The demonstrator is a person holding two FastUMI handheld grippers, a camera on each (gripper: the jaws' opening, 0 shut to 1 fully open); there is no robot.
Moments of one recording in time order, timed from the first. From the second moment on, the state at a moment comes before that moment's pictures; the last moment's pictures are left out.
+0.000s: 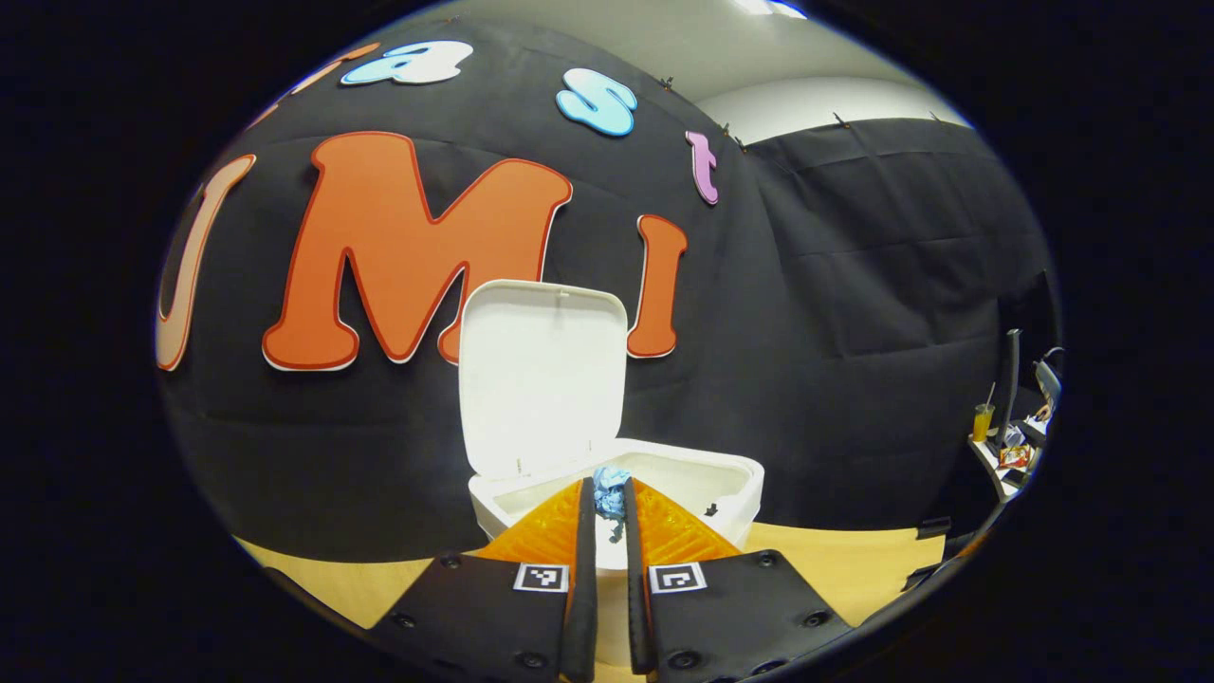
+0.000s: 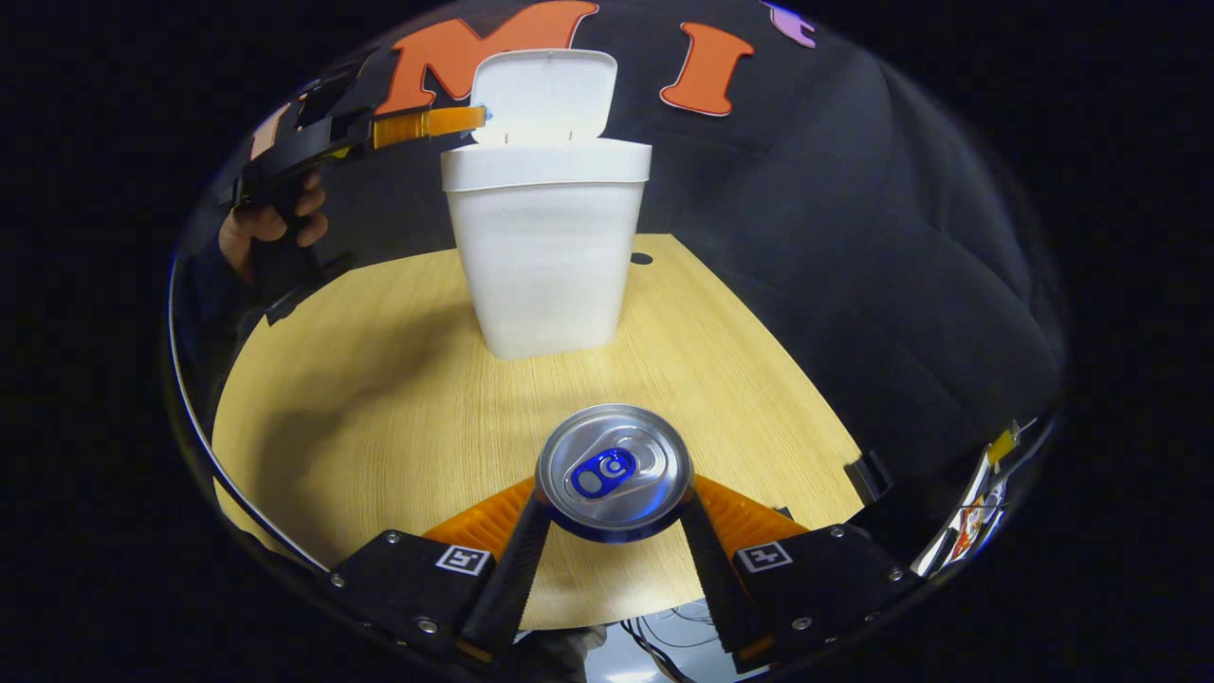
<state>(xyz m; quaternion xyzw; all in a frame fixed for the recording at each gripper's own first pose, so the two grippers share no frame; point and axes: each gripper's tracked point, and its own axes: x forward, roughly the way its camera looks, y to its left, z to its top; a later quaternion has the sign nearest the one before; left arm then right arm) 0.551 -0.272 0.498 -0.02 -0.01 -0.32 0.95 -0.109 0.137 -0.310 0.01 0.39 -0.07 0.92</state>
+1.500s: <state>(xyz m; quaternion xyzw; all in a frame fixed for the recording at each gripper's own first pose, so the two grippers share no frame) 0.525 -0.249 0.544 0.00 0.03 -0.30 0.95 -0.094 0.111 -0.272 0.02 0.33 -0.08 0.94</state>
